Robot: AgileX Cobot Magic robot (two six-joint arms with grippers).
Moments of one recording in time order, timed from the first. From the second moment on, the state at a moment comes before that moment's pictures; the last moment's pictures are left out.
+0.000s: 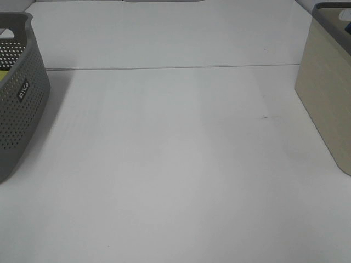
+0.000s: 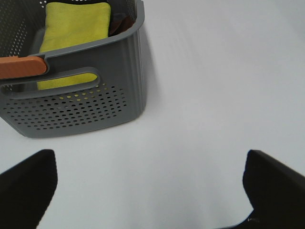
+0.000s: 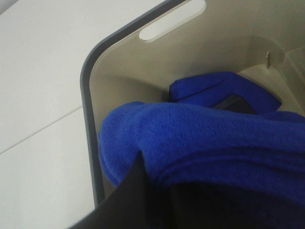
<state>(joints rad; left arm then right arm) -0.04 0.06 -0.51 -0.06 1.05 0.13 -0.43 1.70 -1.59 0.53 0.87 -0.22</state>
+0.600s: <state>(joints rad) -0.04 0.06 -0.51 -0.06 1.05 0.13 -0.42 1.79 -1.47 0.50 0.81 -0.22</state>
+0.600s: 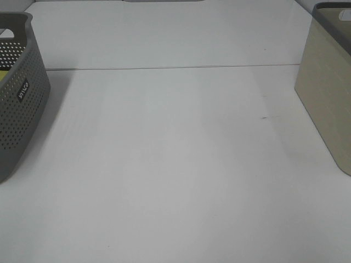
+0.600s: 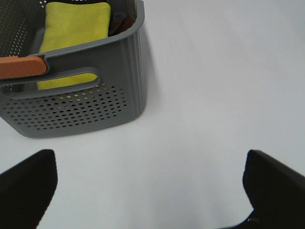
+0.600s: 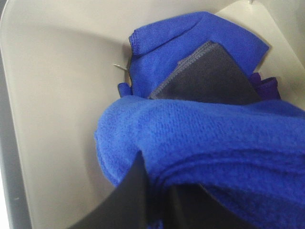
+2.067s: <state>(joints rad) -0.04 0.06 -0.51 -0.06 1.05 0.13 -0.42 1.79 -1.47 0.50 0.90 -0.14</state>
